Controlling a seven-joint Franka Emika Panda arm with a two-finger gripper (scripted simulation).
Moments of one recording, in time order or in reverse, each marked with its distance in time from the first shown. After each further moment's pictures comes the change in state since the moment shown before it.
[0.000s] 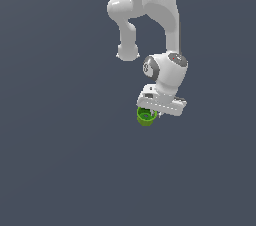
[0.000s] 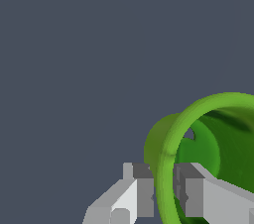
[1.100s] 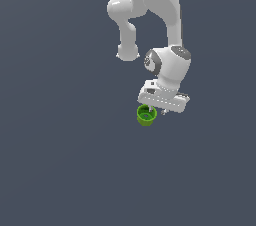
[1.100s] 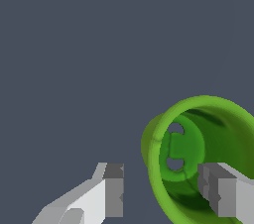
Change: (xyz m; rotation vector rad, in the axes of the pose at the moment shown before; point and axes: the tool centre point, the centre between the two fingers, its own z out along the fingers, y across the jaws) arm 0.001 0.000 -0.025 -0.001 -0.001 0.000
